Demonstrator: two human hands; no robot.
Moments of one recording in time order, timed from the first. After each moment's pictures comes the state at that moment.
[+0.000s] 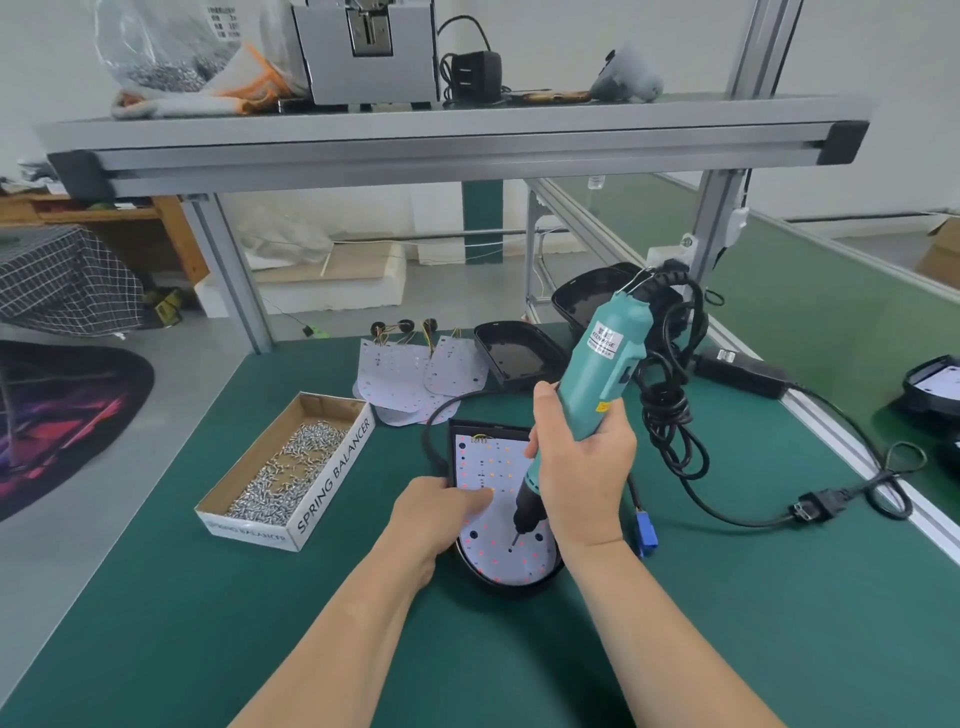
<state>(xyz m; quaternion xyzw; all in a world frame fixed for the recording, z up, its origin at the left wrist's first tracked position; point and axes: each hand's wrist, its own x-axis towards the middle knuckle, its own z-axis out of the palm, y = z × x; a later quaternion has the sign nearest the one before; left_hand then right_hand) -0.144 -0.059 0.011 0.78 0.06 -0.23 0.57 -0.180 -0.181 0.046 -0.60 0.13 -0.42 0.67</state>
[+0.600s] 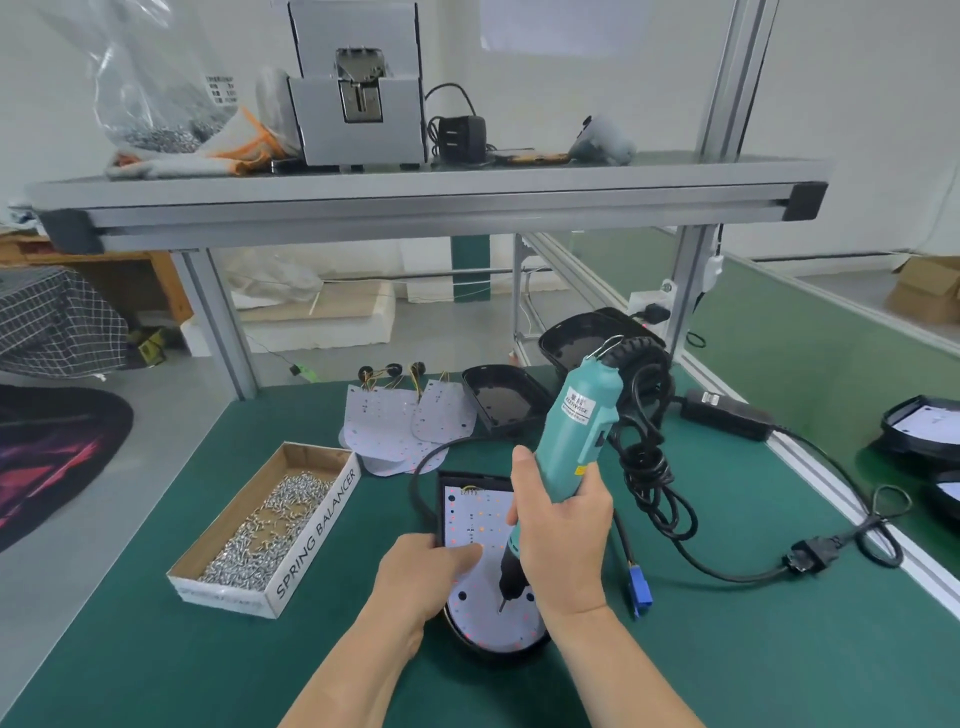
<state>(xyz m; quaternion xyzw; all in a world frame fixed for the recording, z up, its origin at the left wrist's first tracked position) -0.144 -0.059 0.002 0.79 0.05 -0.21 0.57 -0.182 -0.175 0.039 -0.61 0.14 -0.38 0.68</state>
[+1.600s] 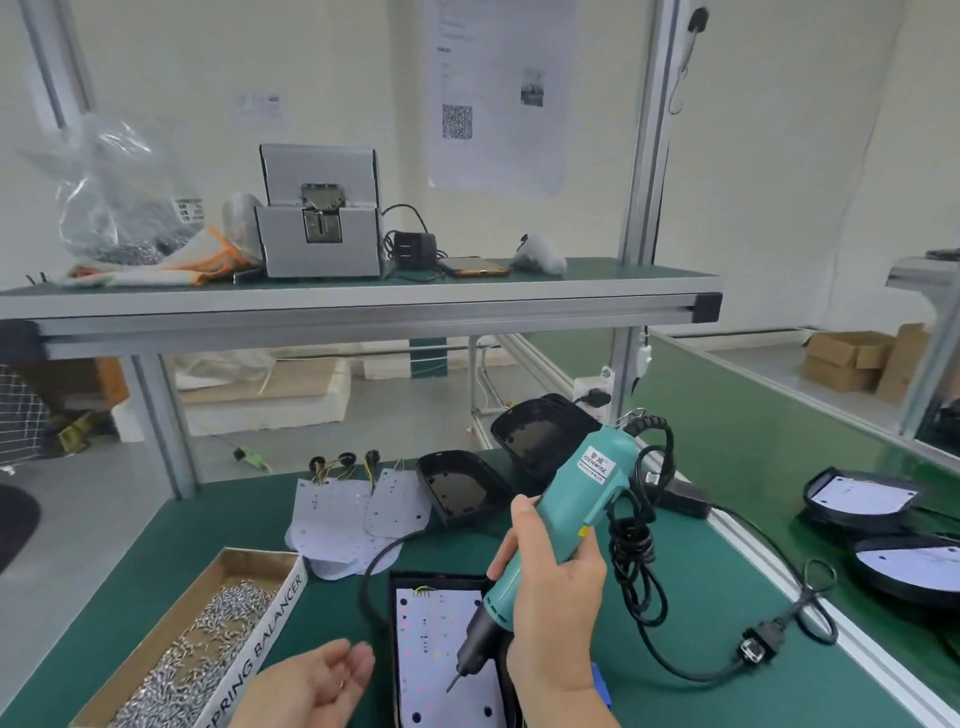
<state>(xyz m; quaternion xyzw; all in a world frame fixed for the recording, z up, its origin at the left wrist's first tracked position) -0.126 -0.019 0.009 0.58 0.17 -0.21 0.77 -0.186 -0.195 0.082 -0.49 0.13 -0.41 0.76</state>
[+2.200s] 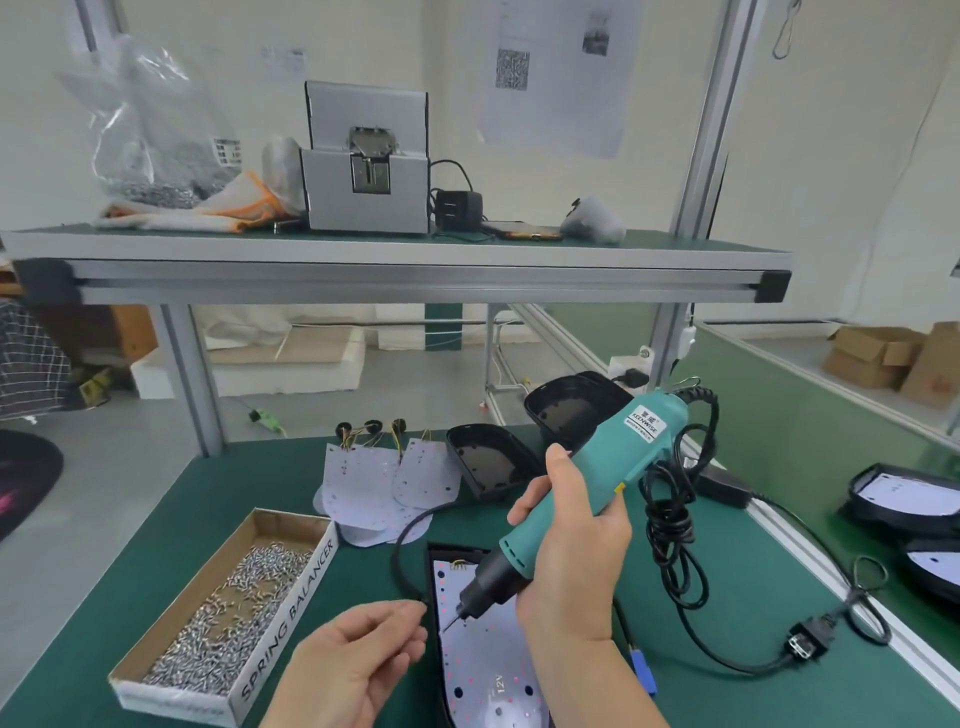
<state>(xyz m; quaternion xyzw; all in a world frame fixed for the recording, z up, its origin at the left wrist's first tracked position) -0.154 -0.016 0.045 0.55 0.09 -0.19 0.81 -0.159 -0.173 0.094 -0.42 0.13 -0.39 0.81</state>
